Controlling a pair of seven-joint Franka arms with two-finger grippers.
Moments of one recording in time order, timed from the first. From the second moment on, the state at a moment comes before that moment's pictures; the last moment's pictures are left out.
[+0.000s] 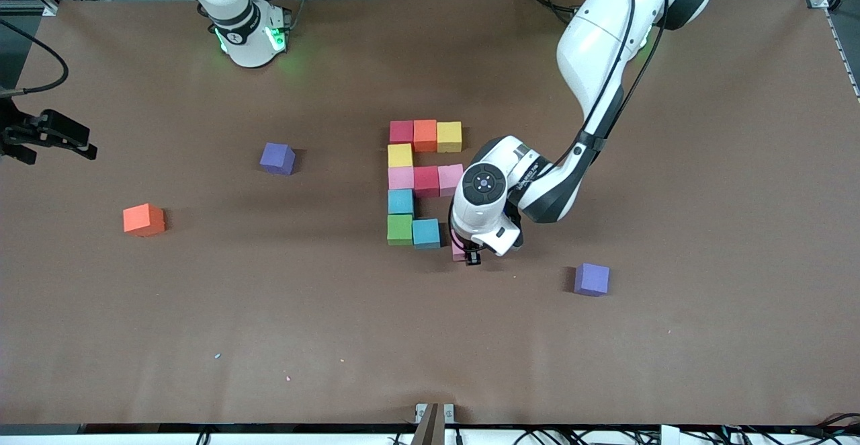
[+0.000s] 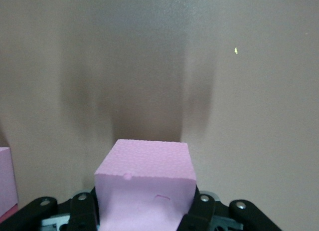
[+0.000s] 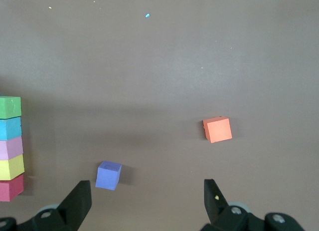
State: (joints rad) left arm -0.52 0.87 -0.18 -1.32 0.16 2.23 -2.40; right arm -0.09 0.06 0.03 -1.49 0.02 1.55 -0.12
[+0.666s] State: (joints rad) left arm -0.52 0.87 -0.20 -1.37 0.12 2.25 -2.40; right arm -0.09 0.06 0.03 -1.49 0.02 1.55 -0.12
